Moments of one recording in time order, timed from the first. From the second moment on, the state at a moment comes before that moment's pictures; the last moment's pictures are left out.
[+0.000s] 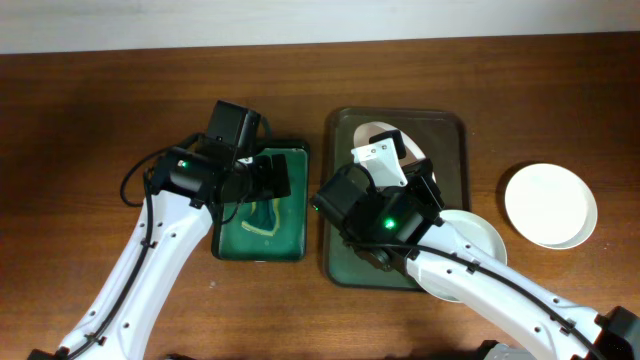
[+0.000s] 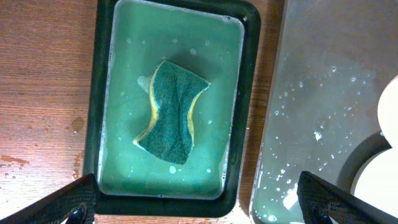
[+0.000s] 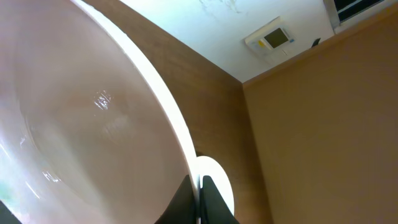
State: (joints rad) left arm -0.36 1.47 1.37 -1.04 -0.02 -0.45; right arm 0.83 1.49 1.25 -1.05 1.18 0.36
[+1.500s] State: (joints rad) left arm -0.36 1.47 1.37 -1.04 -0.02 -0.45; right arm -0.62 1.53 1.25 -0.87 -0.16 0.29
